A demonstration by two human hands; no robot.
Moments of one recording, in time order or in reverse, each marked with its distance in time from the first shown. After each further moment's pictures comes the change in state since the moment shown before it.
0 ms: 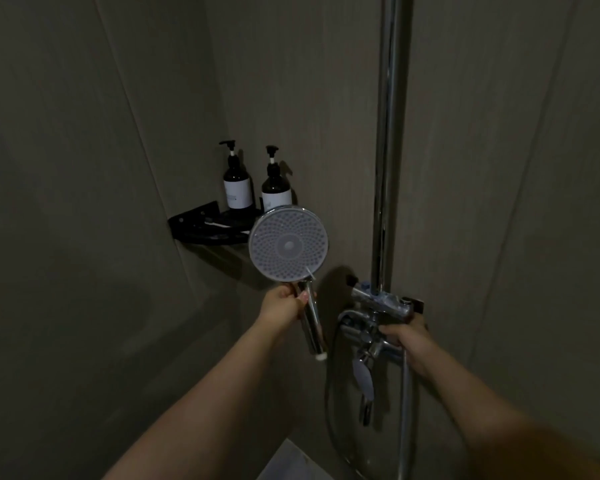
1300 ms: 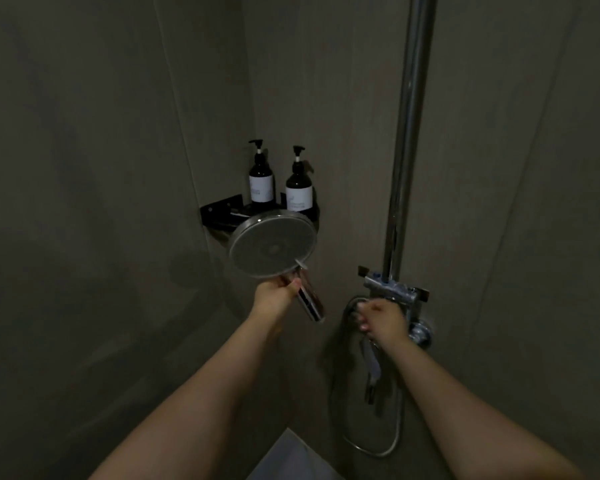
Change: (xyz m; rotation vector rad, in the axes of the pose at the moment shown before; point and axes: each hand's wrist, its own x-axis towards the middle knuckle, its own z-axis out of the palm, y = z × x) left_hand -0.041 -0.001 -0.046 -0.161 0.150 0.101; right_hand -0.111 -0.038 0.067 -0.237 0.007 -0.203
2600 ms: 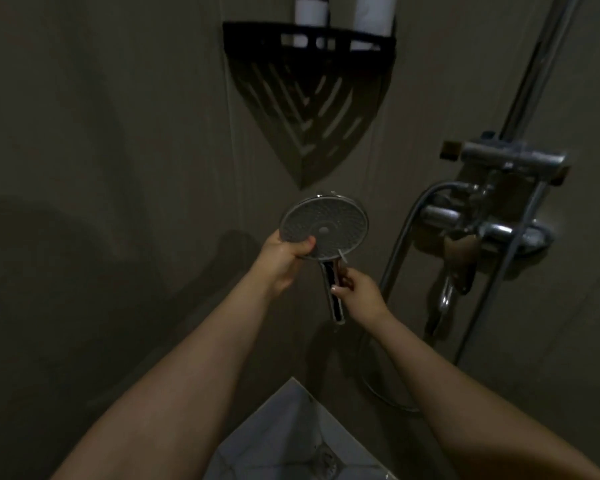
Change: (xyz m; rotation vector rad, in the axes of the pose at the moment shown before) left_hand 0.078 -0.227 -0.077 -0.472 -0.254 0.098; right_hand 0.032 0.183 0.177 -0.246 -0.225 -0.229
